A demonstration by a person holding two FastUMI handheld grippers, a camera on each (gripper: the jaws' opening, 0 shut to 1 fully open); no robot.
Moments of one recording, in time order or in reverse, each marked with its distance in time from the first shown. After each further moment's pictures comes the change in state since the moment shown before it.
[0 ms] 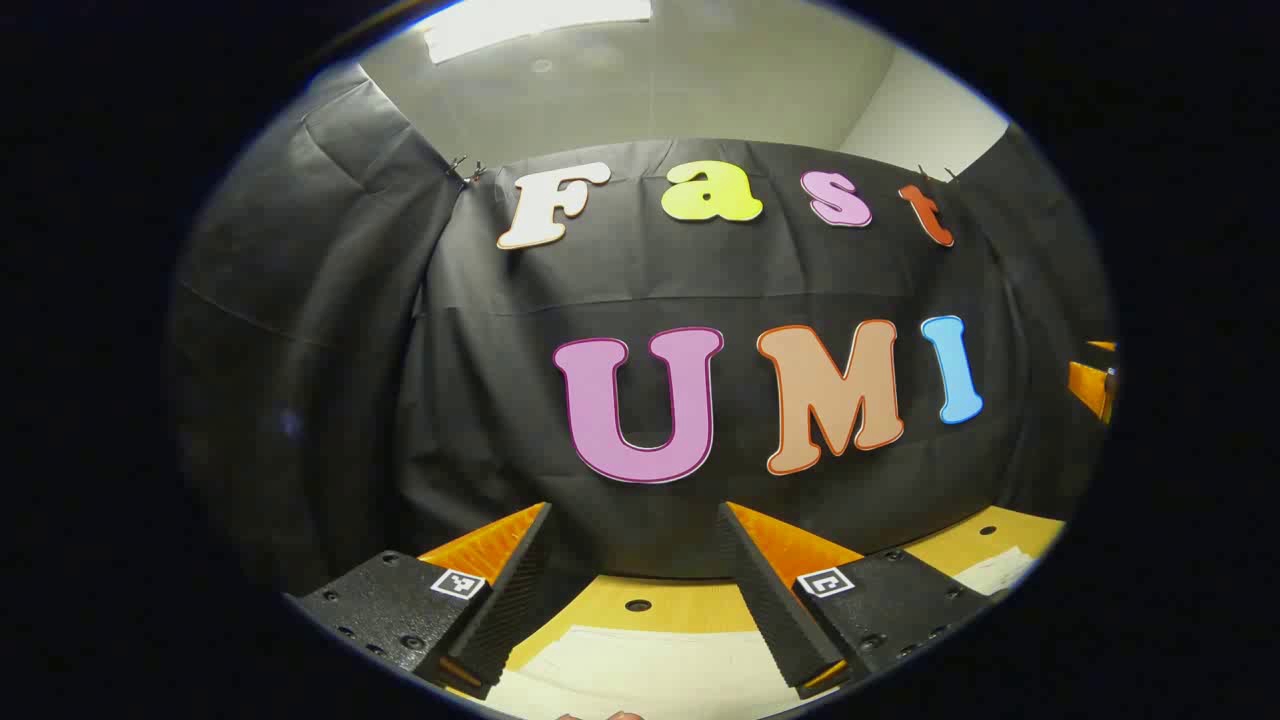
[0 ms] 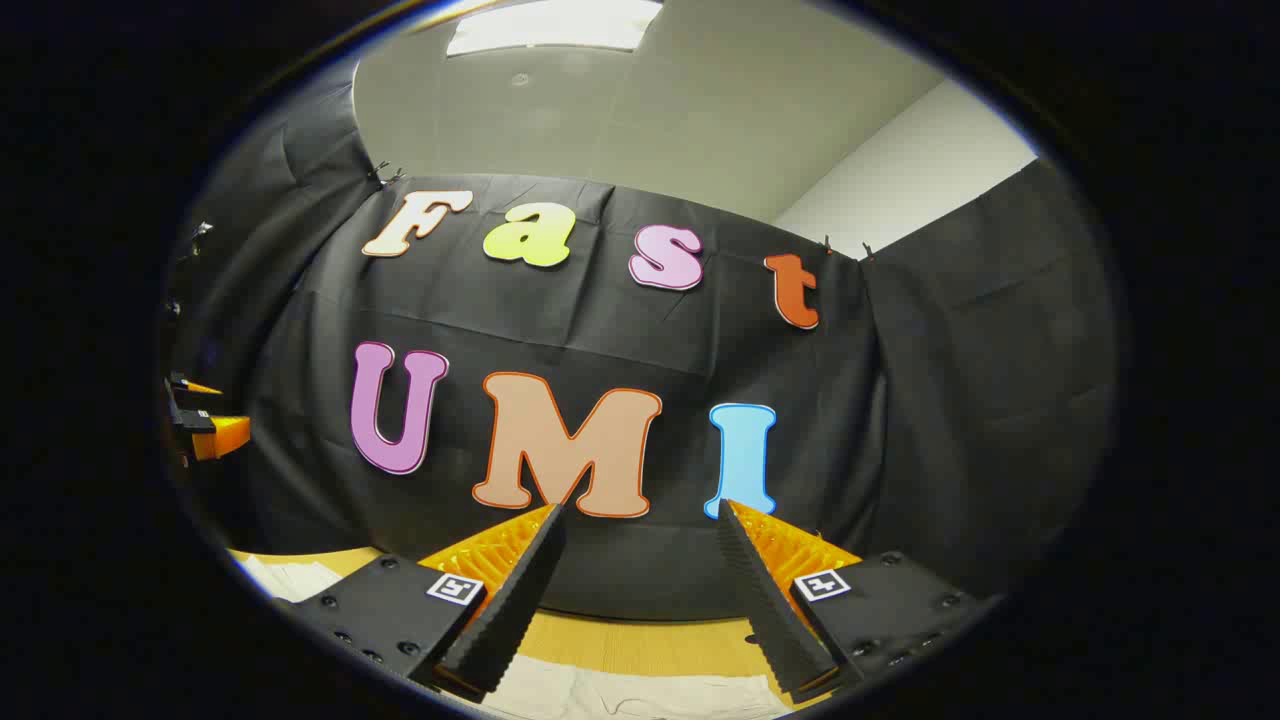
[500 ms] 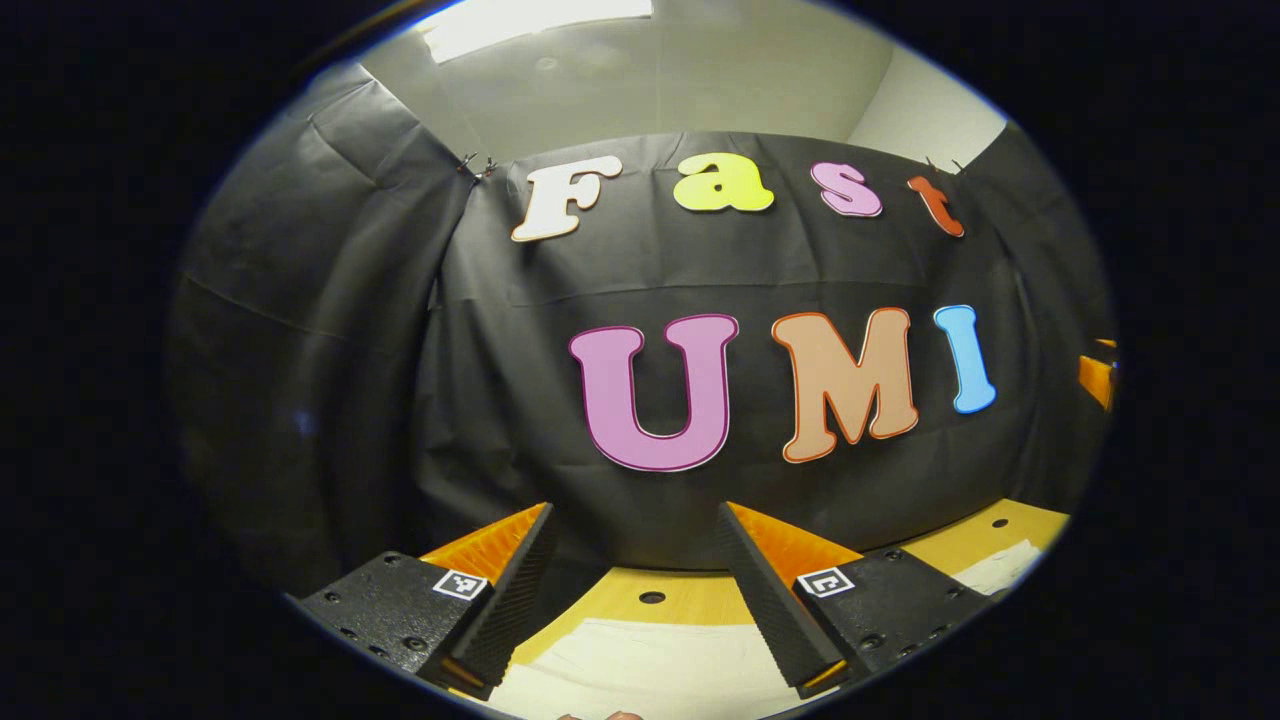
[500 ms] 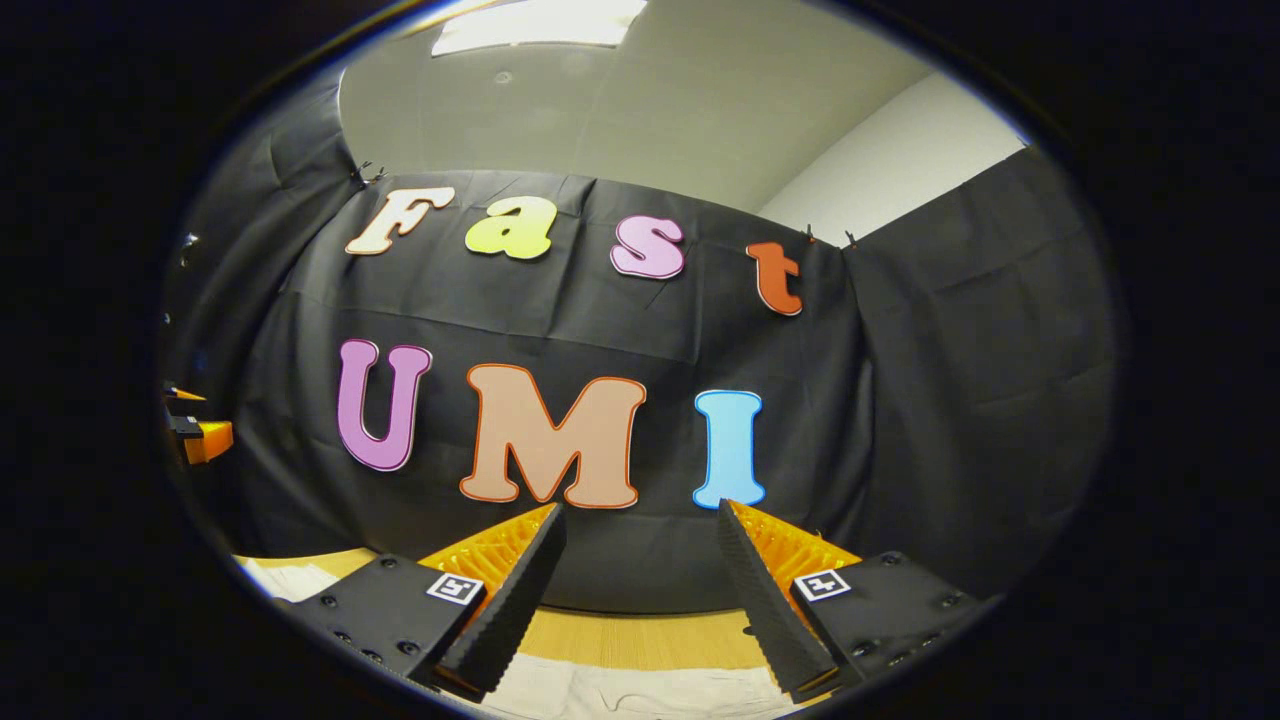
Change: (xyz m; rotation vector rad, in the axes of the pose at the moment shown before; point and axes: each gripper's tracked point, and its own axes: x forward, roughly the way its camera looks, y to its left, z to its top) left arm -0.007 0.013 -0.016 0.001 0.023 0.044; right arm 0.000 -0.016 -0.016 0.036 0.023 -0.052
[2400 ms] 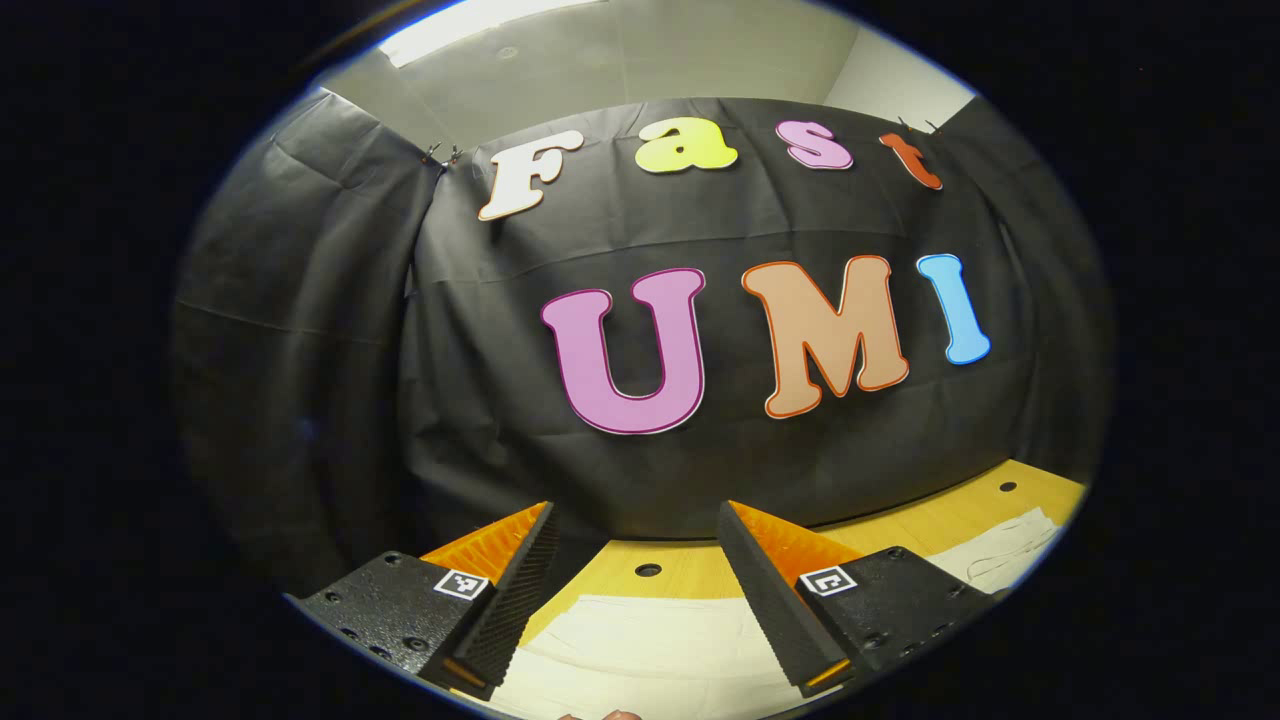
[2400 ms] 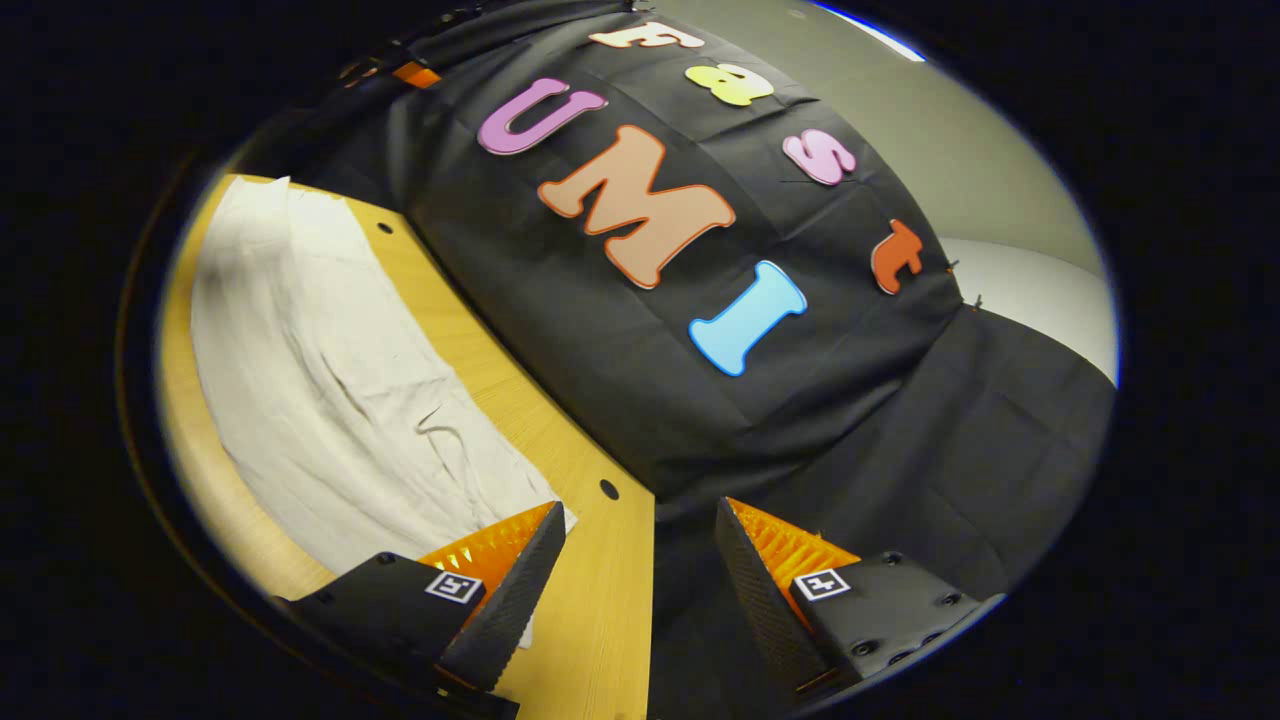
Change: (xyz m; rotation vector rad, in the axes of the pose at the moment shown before) left arm -0.001 -0.041 -0.037 0.088 0.097 -0.021; right arm -0.117 -0.152 -0.197 -0.808 0.380 0.217
